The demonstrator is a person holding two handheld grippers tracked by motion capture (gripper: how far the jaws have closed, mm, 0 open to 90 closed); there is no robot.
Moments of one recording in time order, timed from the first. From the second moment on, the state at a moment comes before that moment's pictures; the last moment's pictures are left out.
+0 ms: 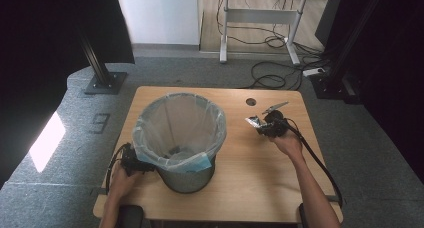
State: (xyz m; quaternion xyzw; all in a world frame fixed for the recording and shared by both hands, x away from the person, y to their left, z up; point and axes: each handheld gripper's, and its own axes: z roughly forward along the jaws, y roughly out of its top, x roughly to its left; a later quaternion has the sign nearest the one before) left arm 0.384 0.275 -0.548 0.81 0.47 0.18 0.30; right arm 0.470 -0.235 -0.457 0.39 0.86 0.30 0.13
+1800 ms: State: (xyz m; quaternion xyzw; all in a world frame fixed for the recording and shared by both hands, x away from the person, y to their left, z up) left arm 0.384 0.274 -0.548 0.81 0.47 0.17 0.30; right arm 0.441 -0.206 -0.301 0.32 0.86 0.38 0.12
